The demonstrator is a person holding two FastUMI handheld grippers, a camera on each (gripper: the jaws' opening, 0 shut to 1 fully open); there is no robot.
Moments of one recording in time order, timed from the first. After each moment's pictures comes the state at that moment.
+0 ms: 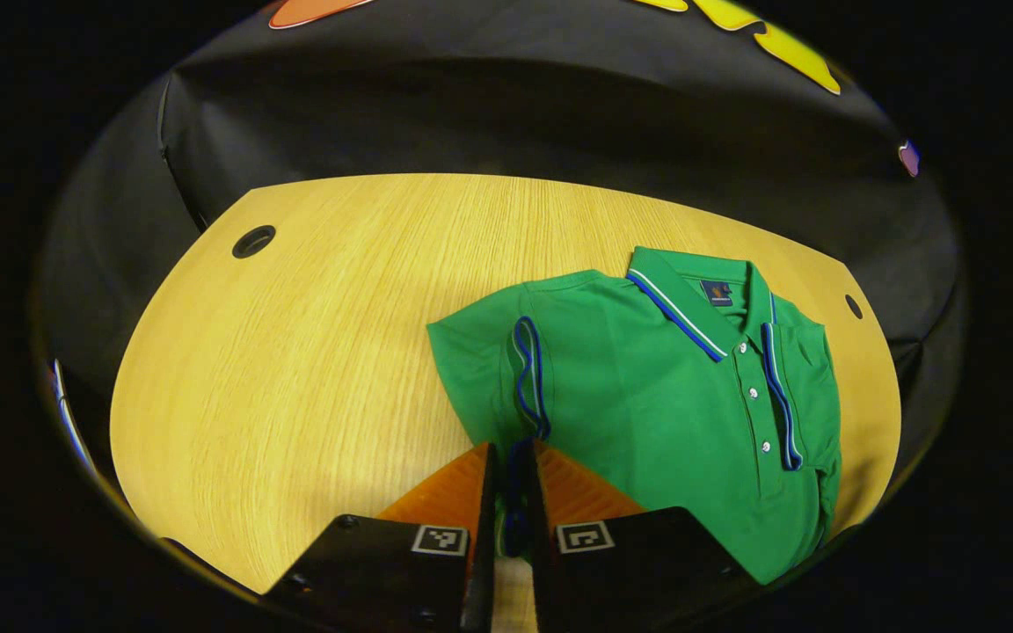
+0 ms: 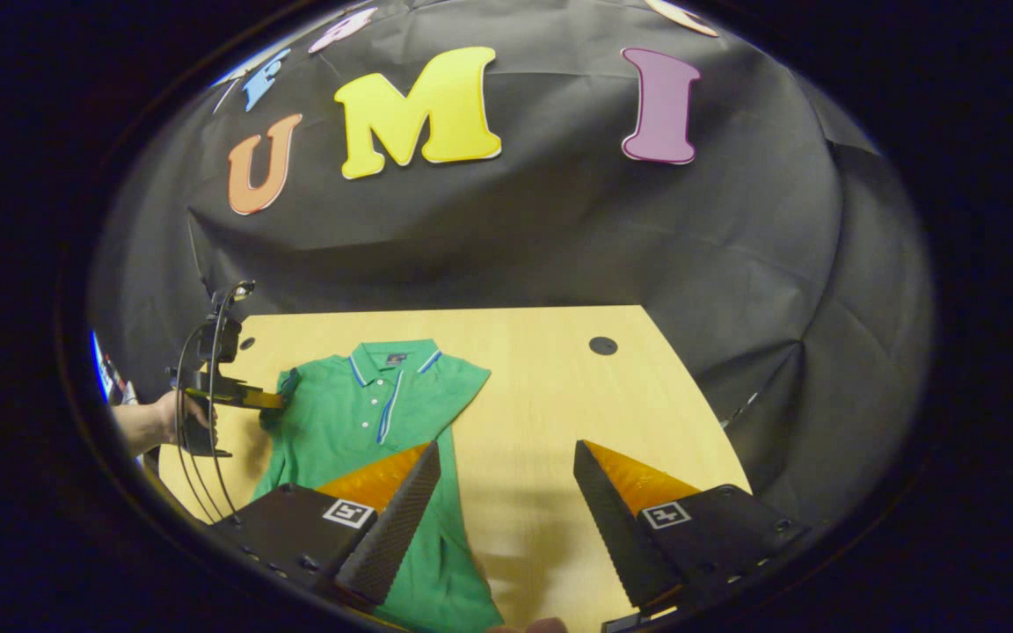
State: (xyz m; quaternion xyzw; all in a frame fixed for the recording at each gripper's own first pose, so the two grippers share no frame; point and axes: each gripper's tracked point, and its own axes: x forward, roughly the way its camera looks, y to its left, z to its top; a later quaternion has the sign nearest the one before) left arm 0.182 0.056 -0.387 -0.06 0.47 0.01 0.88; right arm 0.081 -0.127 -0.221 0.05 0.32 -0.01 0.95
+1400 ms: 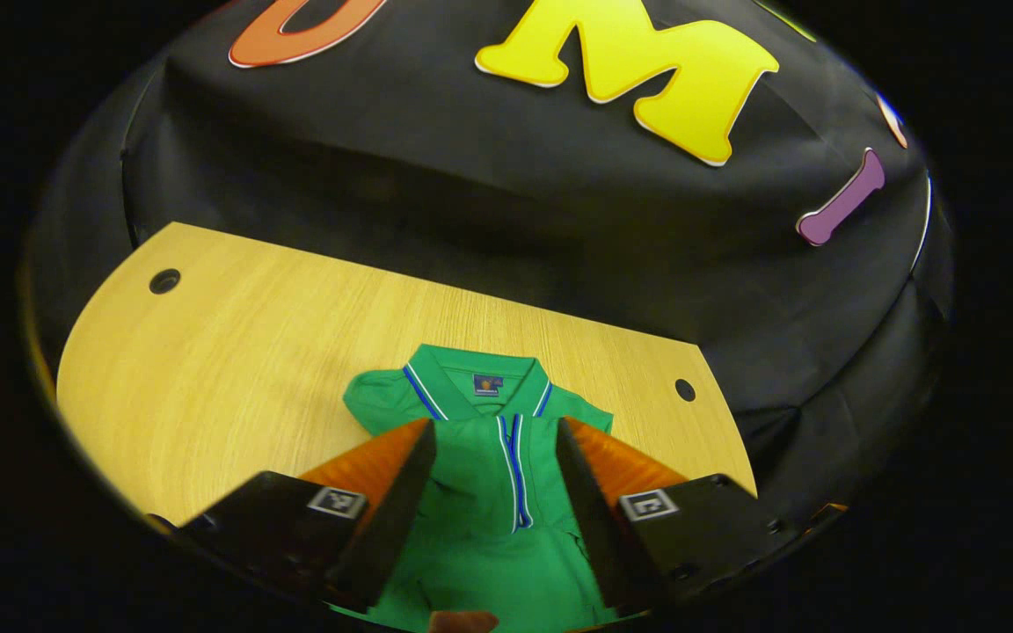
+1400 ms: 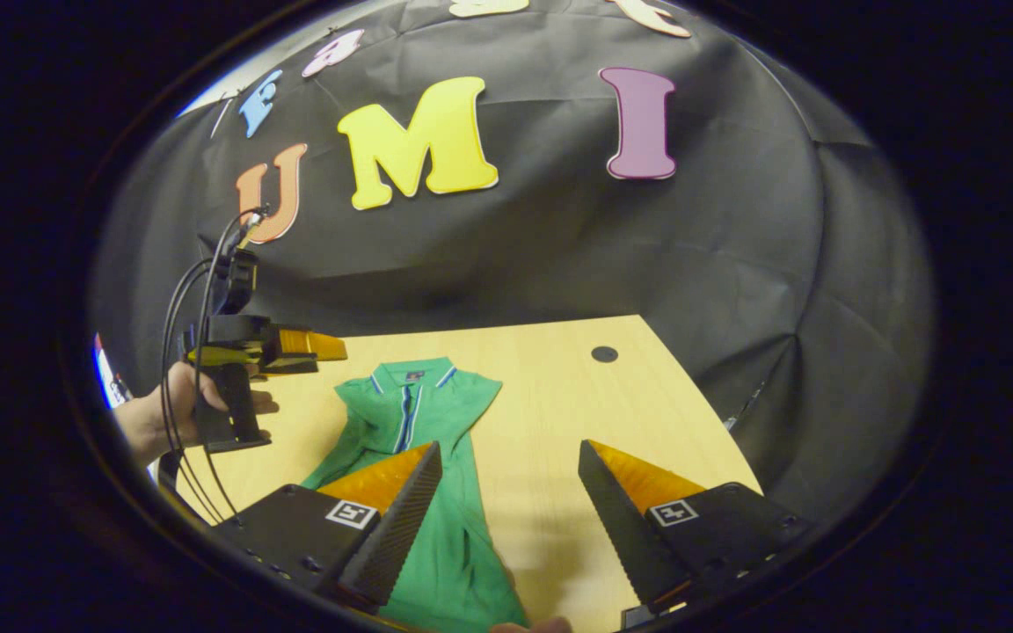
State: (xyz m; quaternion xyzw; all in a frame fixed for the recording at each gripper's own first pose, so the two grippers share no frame) left arm 0.203 -0.076 -0.224 -0.16 0.33 -0.07 0.93; right arm 0.048 -0.127 -0.183 0.08 0.27 -0.01 0.96
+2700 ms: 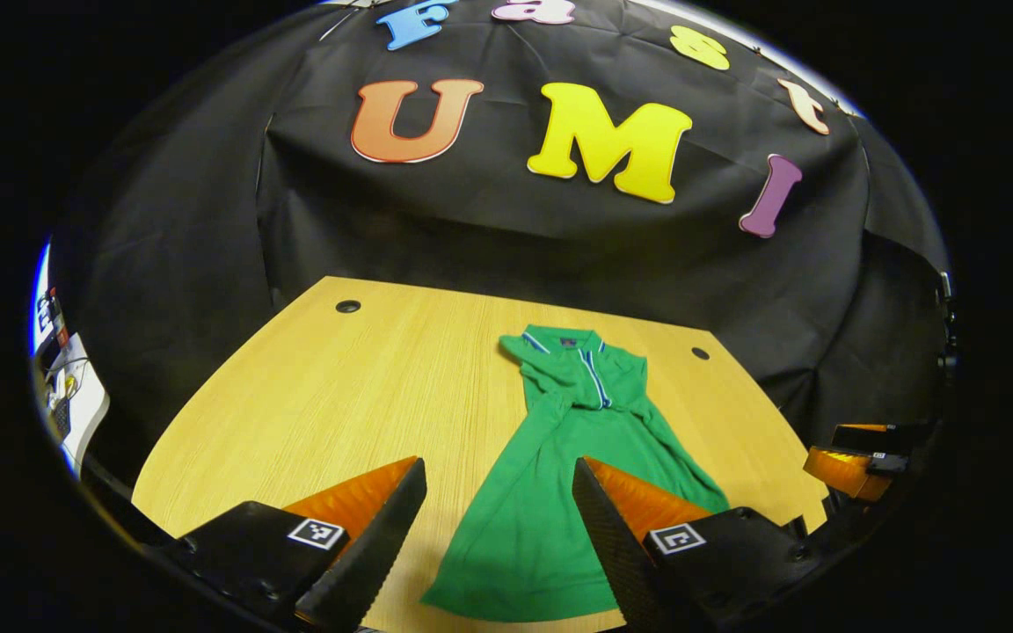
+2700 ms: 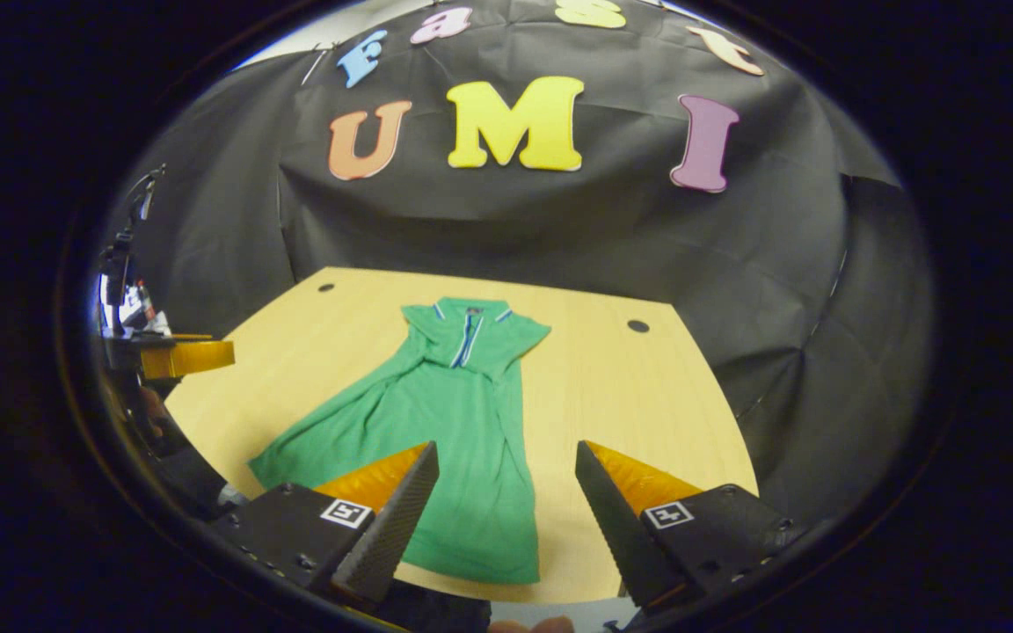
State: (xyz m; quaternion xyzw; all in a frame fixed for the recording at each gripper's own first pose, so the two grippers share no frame) left arm -0.099 0.024 -0.218 -0.07 0.32 -0.04 0.94; right arm -0.100 -0.077 -0.240 -0.02 0.32 0.07 0.95
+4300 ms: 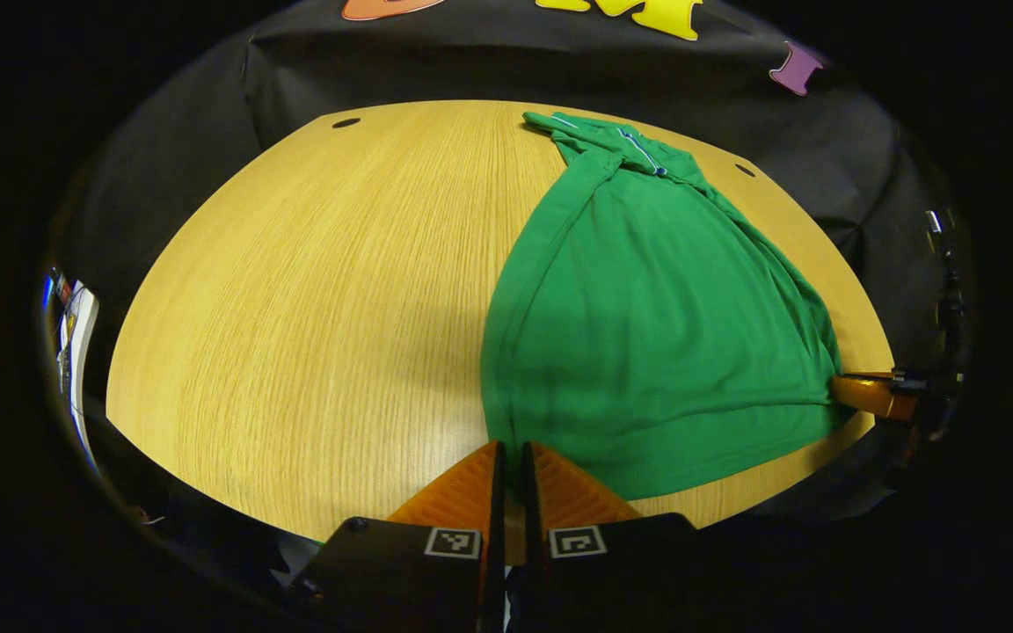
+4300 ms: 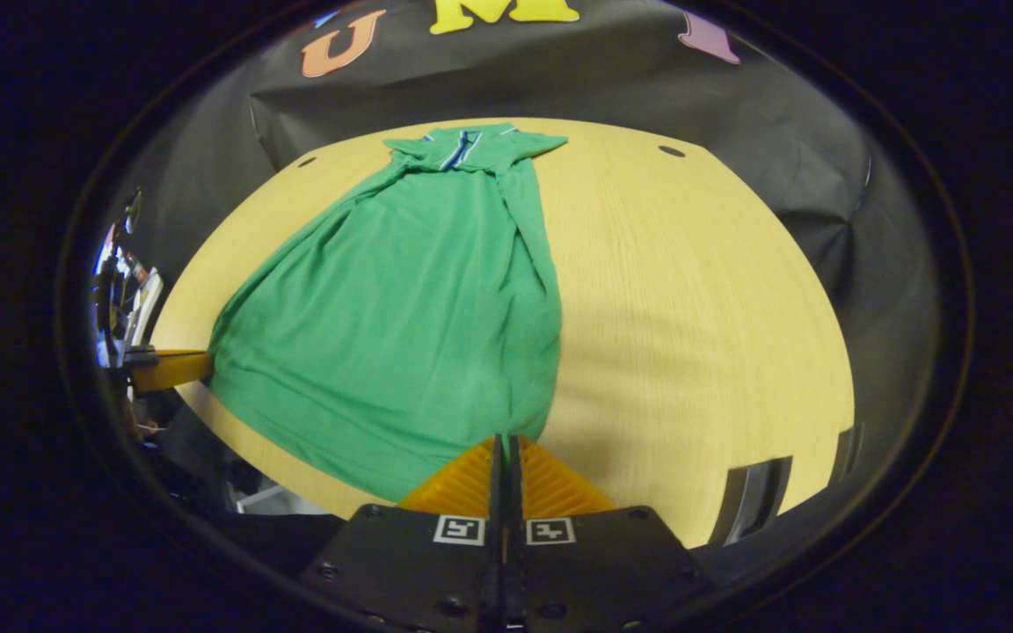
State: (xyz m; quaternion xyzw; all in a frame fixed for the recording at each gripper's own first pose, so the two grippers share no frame) left arm -0.182 0.012 -0.372 -0.07 0.51 -0.04 0.85; right arm -0.149 -0.069 -0.407 0.00 0.52 0.08 0.85
